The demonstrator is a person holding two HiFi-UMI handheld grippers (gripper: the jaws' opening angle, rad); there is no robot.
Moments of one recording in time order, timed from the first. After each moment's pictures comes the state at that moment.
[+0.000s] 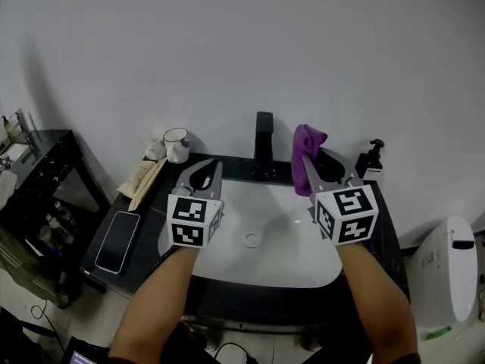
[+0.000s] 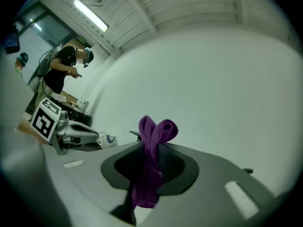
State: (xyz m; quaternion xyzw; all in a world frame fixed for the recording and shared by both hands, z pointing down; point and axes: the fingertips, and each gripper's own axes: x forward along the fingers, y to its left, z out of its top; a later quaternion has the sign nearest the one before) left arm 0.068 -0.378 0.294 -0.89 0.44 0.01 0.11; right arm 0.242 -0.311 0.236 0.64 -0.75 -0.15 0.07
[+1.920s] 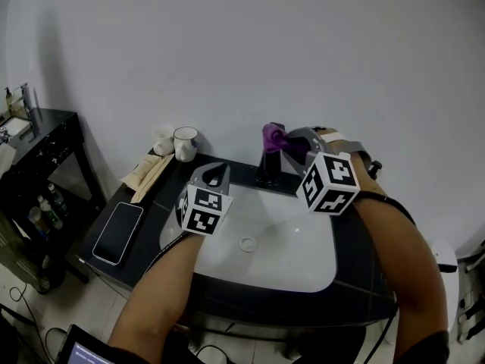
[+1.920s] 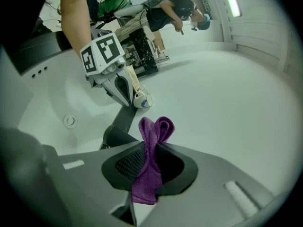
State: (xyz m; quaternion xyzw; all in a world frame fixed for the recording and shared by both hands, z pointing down) left arm 0.068 -0.414 0.326 -0.88 0.45 -0.06 0.12; right arm 0.160 -0.360 0.234 0.36 -0.63 -0.45 0.53
